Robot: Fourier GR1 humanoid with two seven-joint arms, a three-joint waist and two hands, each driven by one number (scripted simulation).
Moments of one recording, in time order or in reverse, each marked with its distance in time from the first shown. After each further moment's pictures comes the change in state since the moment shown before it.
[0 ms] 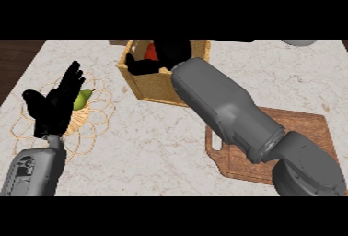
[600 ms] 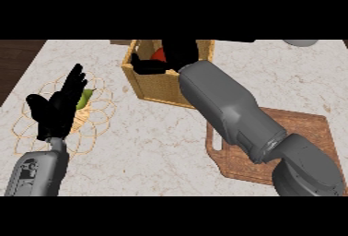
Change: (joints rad) left arm 0.019 -0.015 -0.011 -0.007 -0.005 0.003 -0.016; right arm 0.037 -0.002 -0.042 0.038 -0.028 0.064 -0.037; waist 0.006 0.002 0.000
